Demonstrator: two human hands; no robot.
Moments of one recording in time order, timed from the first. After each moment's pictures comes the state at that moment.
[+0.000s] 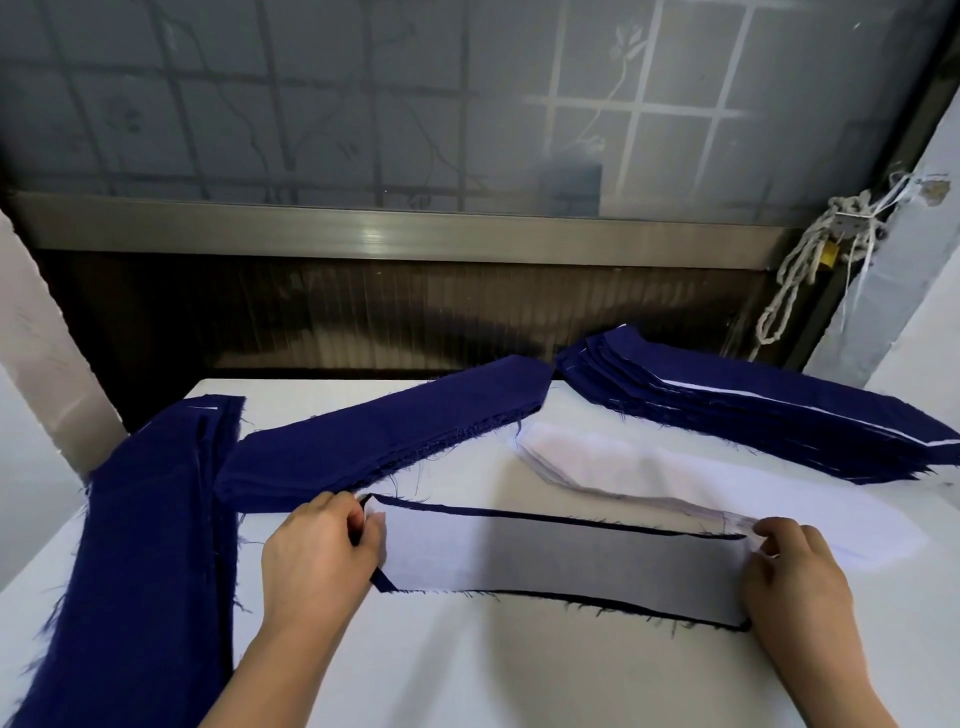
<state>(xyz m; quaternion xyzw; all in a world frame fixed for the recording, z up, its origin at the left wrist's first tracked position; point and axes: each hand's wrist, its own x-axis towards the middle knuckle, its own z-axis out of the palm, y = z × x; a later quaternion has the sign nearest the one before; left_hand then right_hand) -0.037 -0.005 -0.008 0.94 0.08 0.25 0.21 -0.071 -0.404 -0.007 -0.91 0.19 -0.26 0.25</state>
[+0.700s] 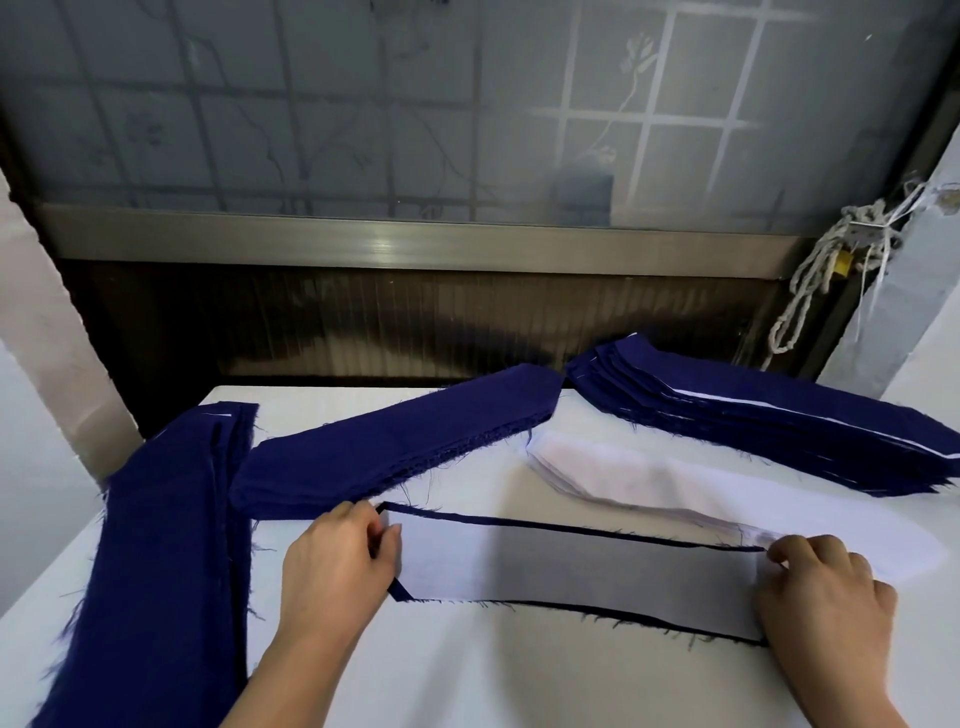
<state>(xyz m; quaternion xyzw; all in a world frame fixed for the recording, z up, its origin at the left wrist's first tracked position) -0.035 -0.007 -0.009 0.95 0.06 0.23 0.21 -0.064 -0.407 -0.012 -0.93 0.21 -0.29 0.04</state>
